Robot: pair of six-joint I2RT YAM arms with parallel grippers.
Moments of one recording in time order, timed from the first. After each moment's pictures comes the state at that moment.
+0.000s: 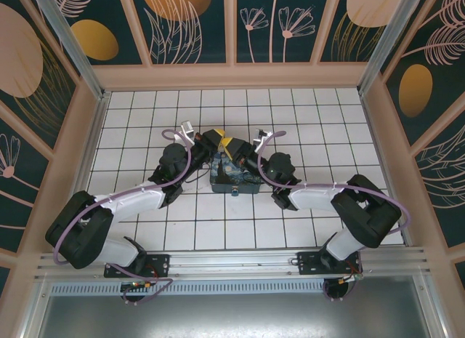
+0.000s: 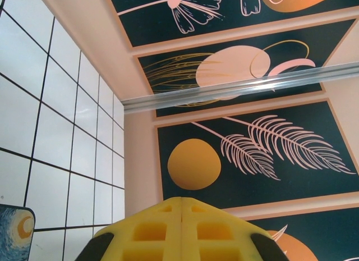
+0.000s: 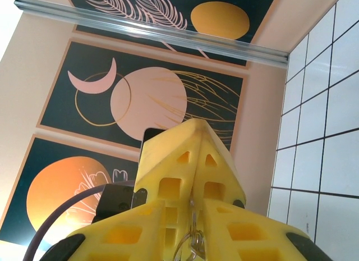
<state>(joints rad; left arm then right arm) -0.65 1.41 0.63 0.81 0.07 -1.43 0.80 1.54 0.60 1.12 -0.16 1.39</state>
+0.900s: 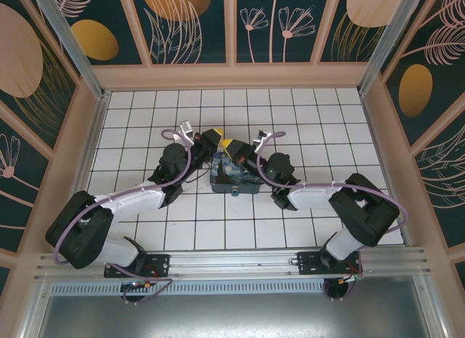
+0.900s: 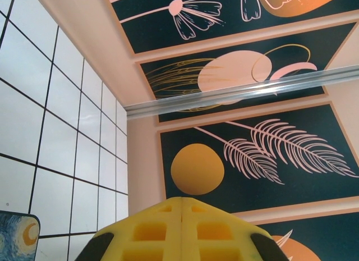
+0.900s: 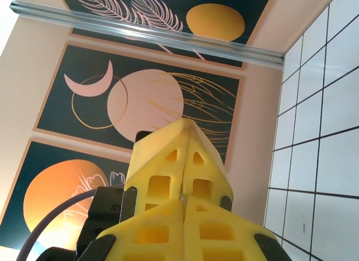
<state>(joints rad) -0.65 1.41 0.63 0.81 0.06 -1.41 0.79 1.56 0.59 1.13 -0.15 1.40</state>
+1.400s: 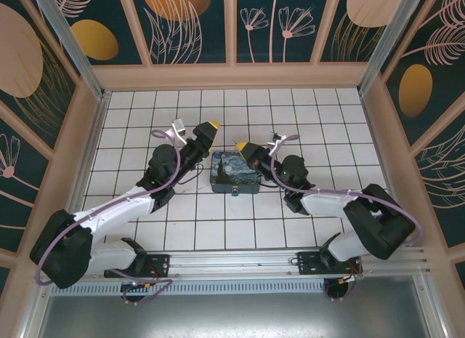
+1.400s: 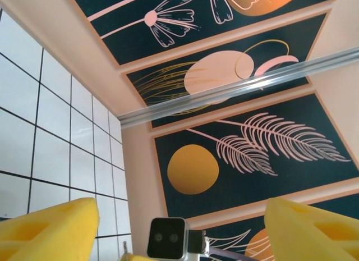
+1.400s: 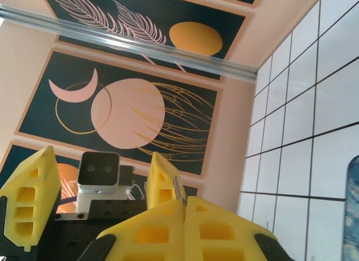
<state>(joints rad) -0.65 1.22 0.62 0.65 0.04 -1.30 0.69 1.40 0.46 1.03 -0.21 1.33</state>
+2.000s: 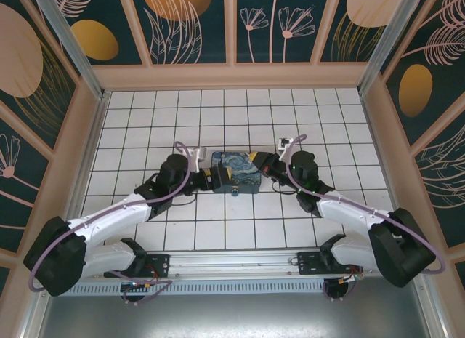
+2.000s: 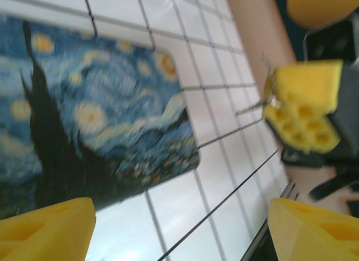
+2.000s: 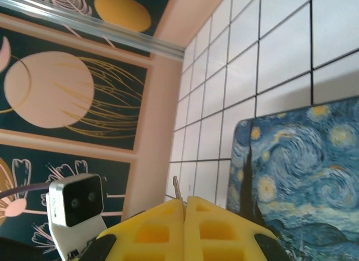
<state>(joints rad) -0.70 1.18 0.54 0.15 0.32 -0.81 0.58 1.21 0.45 0.56 -0.35 1.15</state>
